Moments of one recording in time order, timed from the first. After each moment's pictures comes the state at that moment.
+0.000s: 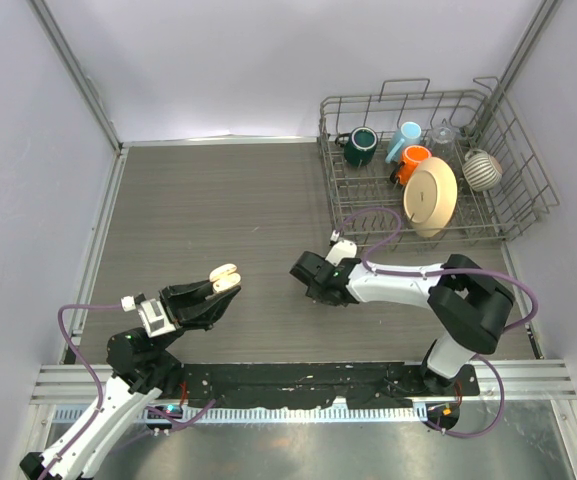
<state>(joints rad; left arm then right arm) -0.63 0.01 0.05 0.63 0.37 -0.21 0.97 1.65 0.88 -0.47 0.46 1.23</state>
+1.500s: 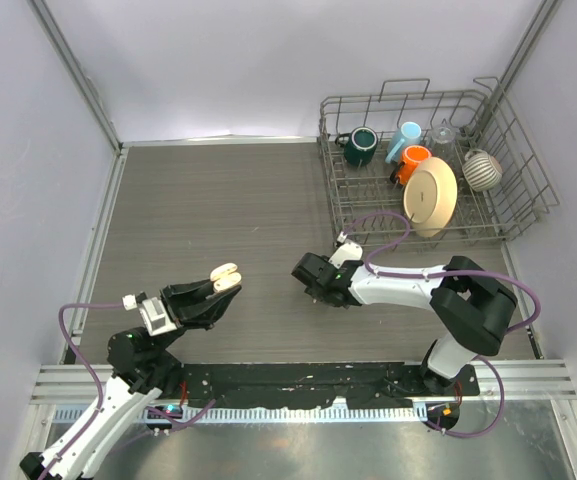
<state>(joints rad) -0.63 0.01 0.05 0.62 0.36 -0.21 0.98 1.63 0.86 -0.44 0.50 1.34</state>
